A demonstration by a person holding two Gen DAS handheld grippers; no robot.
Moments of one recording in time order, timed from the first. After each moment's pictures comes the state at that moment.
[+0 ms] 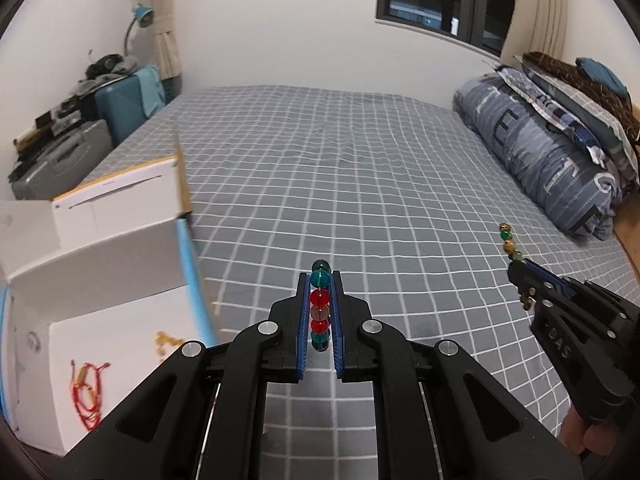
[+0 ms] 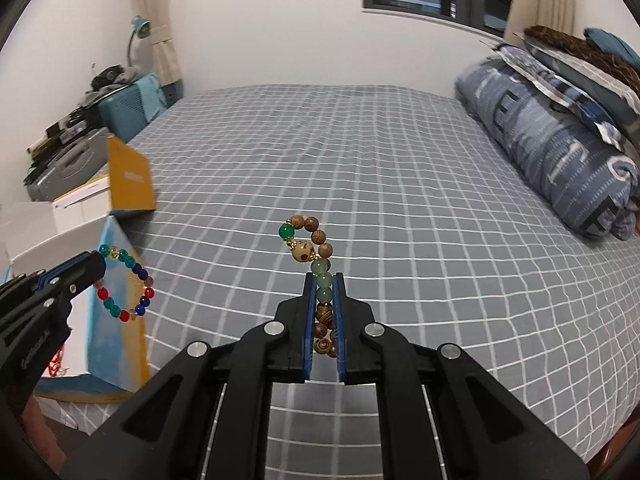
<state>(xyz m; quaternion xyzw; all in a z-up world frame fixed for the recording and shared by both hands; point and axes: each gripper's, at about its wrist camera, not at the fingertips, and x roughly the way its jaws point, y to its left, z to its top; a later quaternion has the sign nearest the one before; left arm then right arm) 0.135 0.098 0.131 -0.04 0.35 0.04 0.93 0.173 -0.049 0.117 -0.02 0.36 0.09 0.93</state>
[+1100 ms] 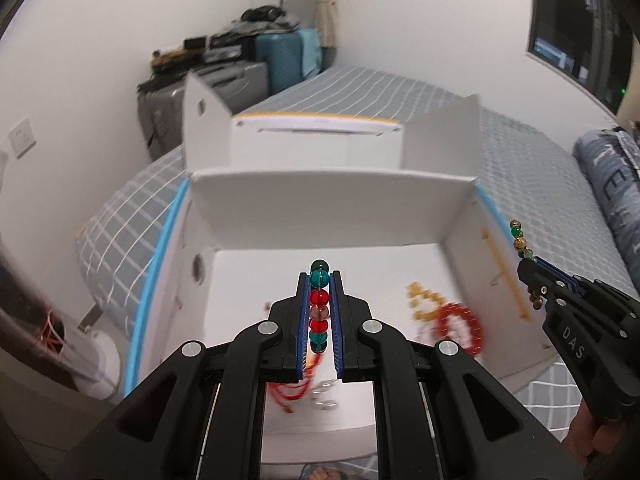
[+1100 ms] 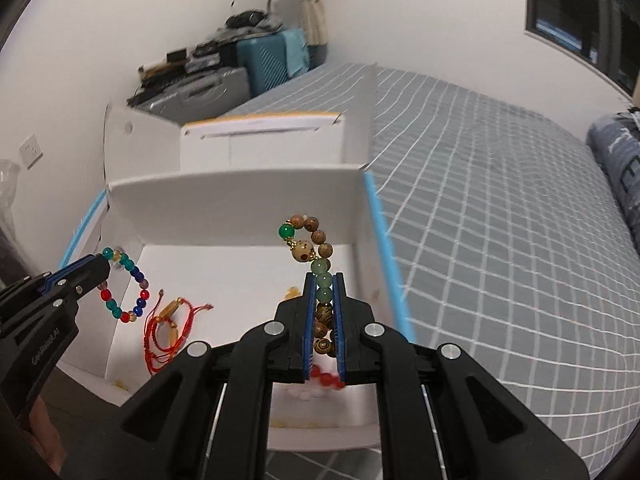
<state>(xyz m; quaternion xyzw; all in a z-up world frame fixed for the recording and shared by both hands) 0.014 0.327 0.105 -0.11 0.37 0.23 0.89 0.110 0.208 0.096 -0.09 0.37 0.26 0.89</state>
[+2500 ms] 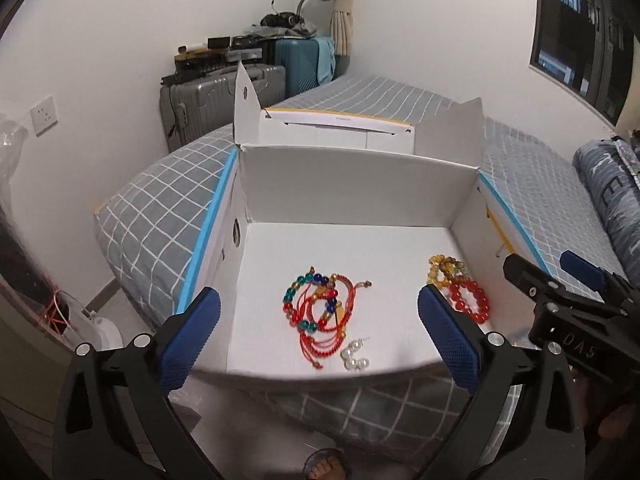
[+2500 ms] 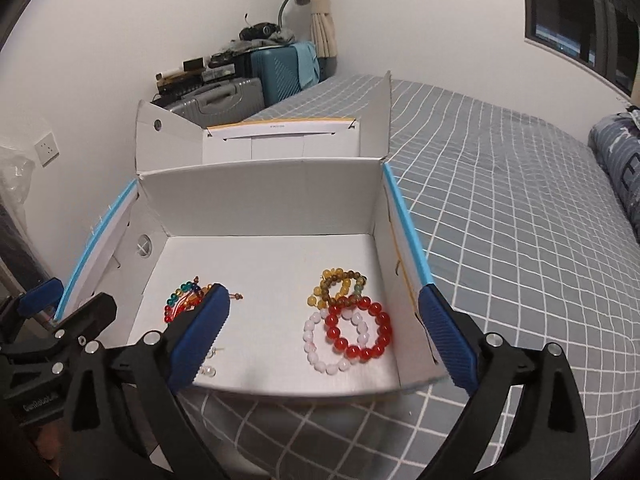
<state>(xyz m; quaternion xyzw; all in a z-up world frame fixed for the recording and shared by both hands) -0.059 0.324 0.099 -0.12 0.34 0.24 0.90 0.061 0.194 0.100 -0.07 0.34 0.28 0.90</state>
